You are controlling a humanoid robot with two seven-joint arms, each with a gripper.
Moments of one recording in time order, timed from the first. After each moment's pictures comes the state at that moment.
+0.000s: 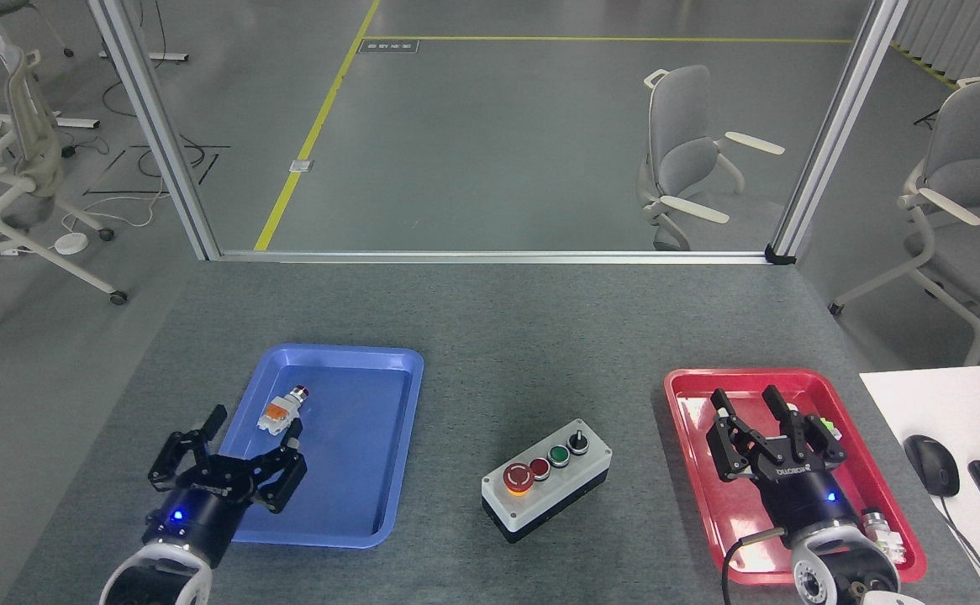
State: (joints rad) left arm -0.10 0.23 0.03 -1.50 -1.29 -0.17 0.04; right arm -0.15 -0.13 -0.14 -1.39 1.26 -0.37 0.00
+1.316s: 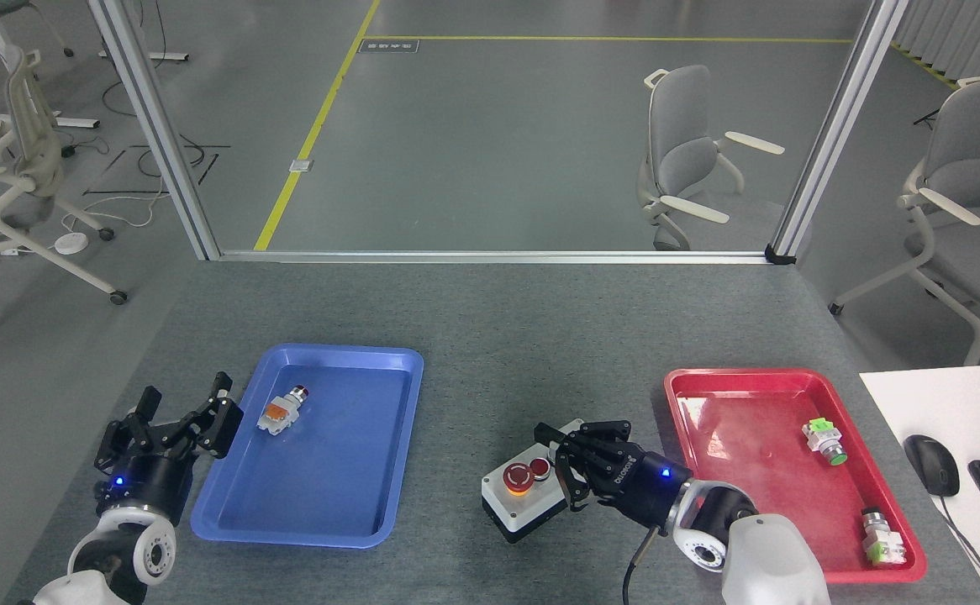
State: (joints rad) left arm -0.20 0.23 0.12 -1.34 -1.08 -0.12 0.05; right arm -0.39 -0.11 0.24 -1.09 1.34 -0.79 0.01
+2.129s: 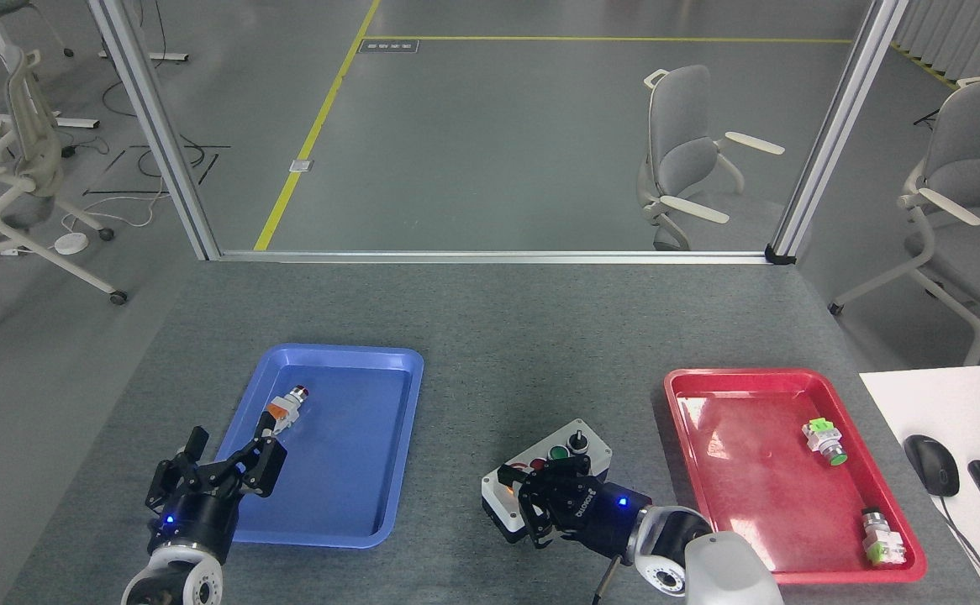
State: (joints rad) left arm -0.14 0.14 0.07 -1.31 -1.10 -0.11 0.09; right arm -0.39 -0.05 0.33 -0.99 1.36 -0.76 0.00
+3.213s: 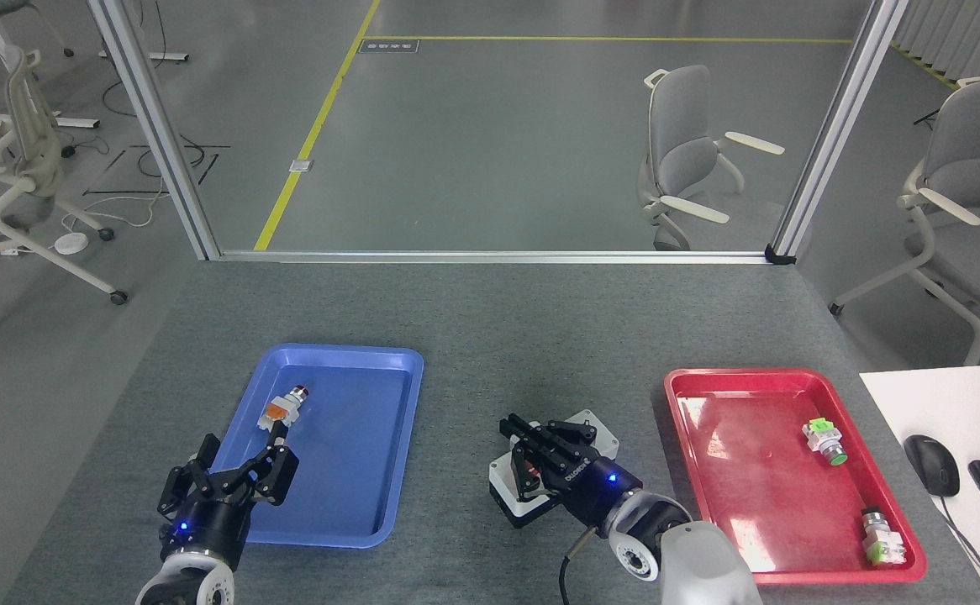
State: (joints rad) left arm -0.13 0.12 0.06 -1.30 -1.14 -0.11 0.10; right arm -0.43 -0.01 0.37 -0.96 1.31 -0.47 -0.13
